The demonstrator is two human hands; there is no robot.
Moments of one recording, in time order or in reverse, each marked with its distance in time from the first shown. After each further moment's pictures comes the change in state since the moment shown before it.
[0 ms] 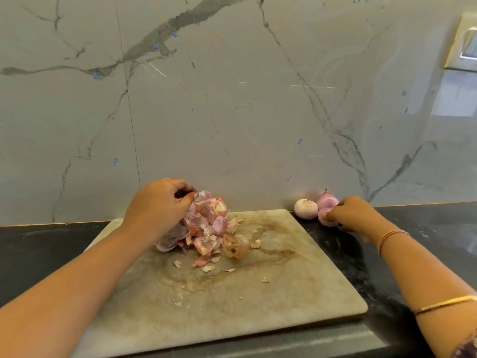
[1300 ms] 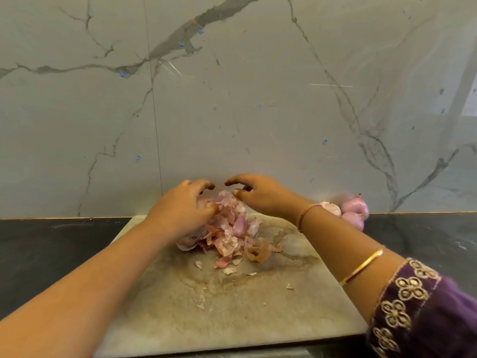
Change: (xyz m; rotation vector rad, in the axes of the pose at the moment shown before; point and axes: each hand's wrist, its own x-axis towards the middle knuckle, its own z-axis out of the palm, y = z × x) left_hand 0.006 -0.009 0.003 0.112 -0.247 -0.044; right_hand -0.020 -0.129 0.078 -0.029 -0.230 -0.798
